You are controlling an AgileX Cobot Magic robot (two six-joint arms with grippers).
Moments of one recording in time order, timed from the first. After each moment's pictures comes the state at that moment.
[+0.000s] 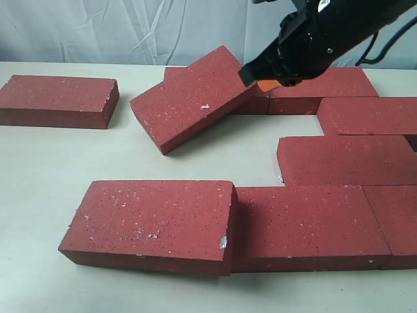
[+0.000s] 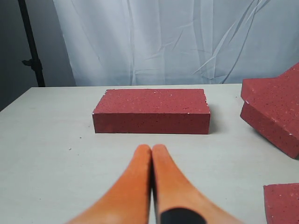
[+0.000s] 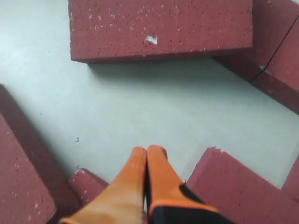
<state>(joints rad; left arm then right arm) 0.02 0.00 -0.01 -0.02 0.21 0.02 0.44 1.59 -1.32 0.21 0.81 -0.29</state>
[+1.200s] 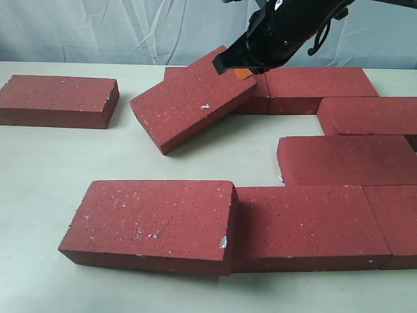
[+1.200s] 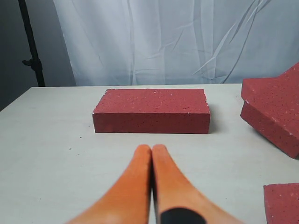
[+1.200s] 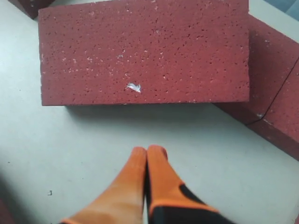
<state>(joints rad) 0.02 0.00 -0.01 -0.02 0.21 0.02 0.44 1.83 -1.52 0.20 0.77 -0.29</state>
